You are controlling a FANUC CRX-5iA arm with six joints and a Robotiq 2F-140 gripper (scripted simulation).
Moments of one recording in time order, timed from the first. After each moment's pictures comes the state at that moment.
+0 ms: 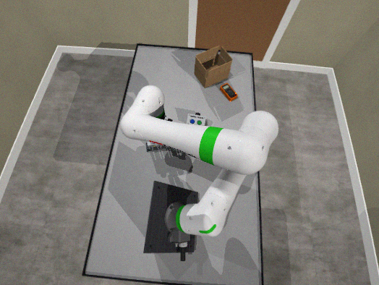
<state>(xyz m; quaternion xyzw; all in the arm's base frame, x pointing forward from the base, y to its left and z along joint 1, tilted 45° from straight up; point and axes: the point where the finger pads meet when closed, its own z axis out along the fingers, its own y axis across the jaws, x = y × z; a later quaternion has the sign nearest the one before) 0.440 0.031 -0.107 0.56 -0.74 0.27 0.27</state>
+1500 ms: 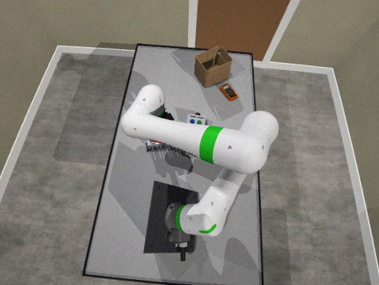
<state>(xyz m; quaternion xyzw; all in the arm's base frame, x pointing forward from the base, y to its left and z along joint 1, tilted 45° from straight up) 0.441 0.030 -0.107 0.78 -0.49 0.15 0.35</state>
